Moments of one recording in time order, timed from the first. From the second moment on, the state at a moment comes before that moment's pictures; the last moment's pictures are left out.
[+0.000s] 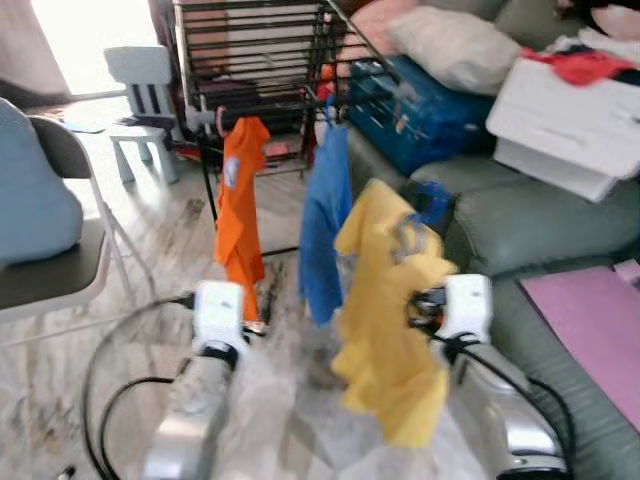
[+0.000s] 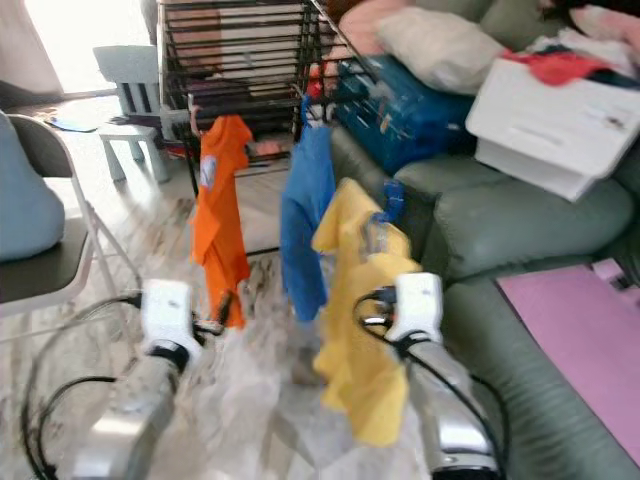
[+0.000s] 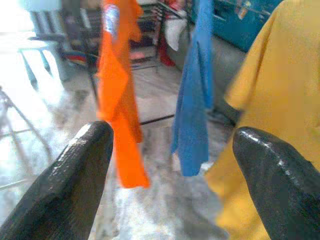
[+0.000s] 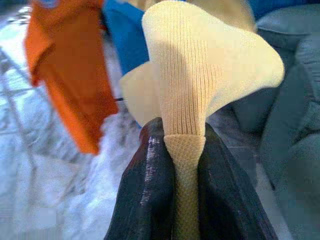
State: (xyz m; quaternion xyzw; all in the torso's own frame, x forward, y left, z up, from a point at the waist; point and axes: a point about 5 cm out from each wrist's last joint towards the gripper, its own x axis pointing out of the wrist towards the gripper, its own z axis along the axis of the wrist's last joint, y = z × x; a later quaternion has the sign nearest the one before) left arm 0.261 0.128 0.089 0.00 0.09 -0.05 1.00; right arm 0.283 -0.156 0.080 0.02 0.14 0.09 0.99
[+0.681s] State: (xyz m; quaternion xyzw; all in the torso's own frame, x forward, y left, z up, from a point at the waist) left arm 0.262 0.116 0.093 -0.01 0.07 -0.08 0.99; right arm 0.290 -0.147 0.090 0.00 0.12 0.12 0.99
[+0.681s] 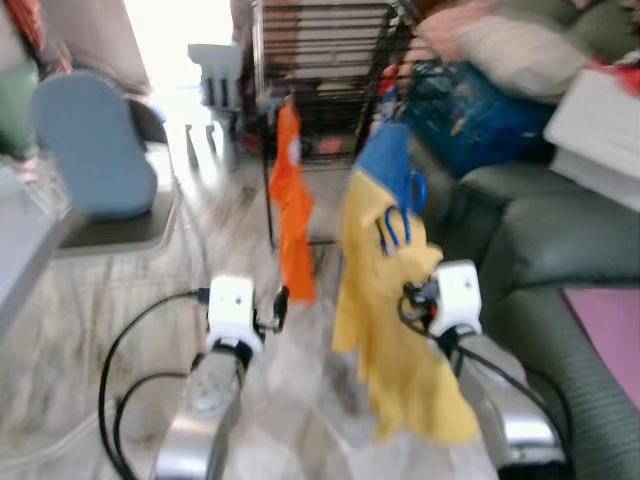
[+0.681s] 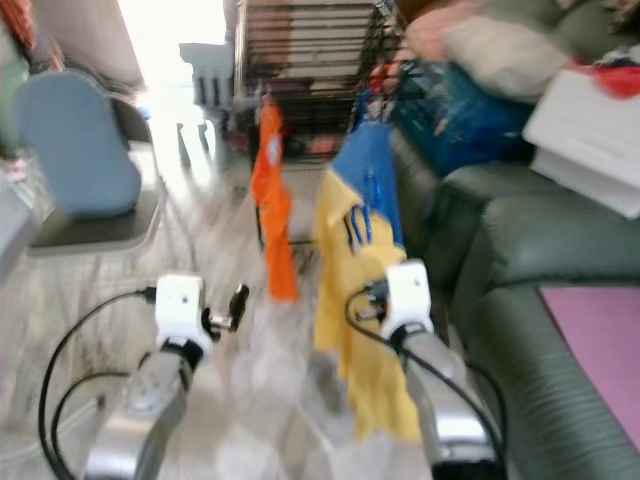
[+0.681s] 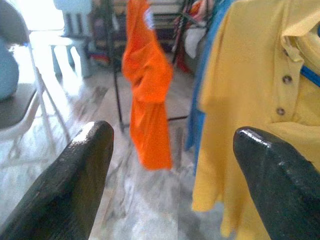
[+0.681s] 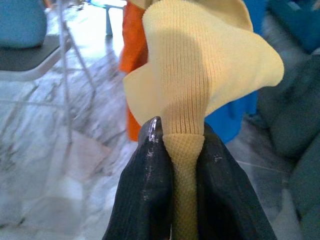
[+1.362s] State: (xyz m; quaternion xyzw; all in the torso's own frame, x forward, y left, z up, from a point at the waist) left arm 0.262 0.108 0.095 -0.03 0.07 -0.09 0.99; right arm 0.288 -0.151 0.088 -0.02 0.13 0.12 0.98
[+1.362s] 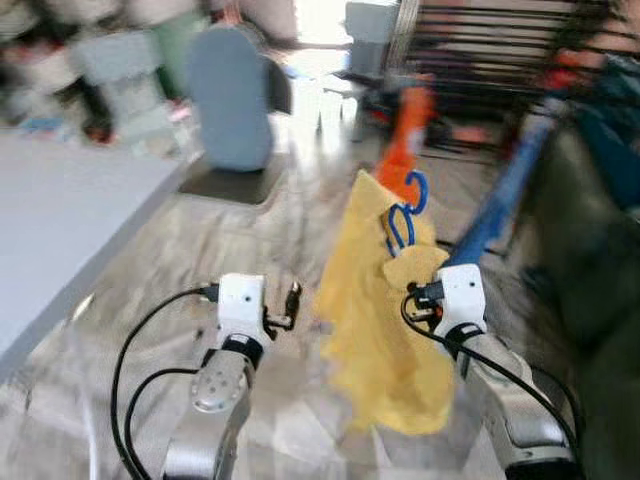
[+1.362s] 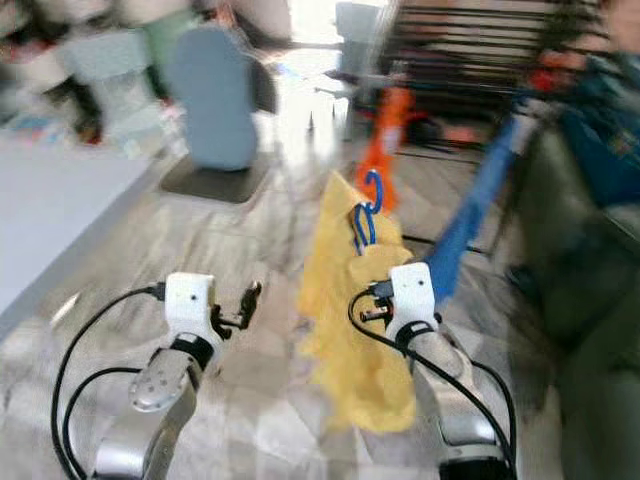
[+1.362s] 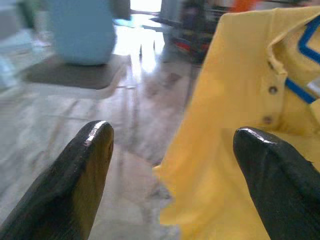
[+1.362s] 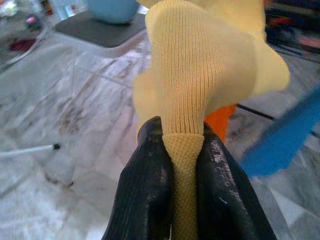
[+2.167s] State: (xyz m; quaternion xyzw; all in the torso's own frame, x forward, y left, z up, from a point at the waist) left arm 0.231 0.171 0.091 0.07 0.05 -0.02 1.00; right arm 0.284 -0.173 0.073 -0.02 0.12 0.08 0.99
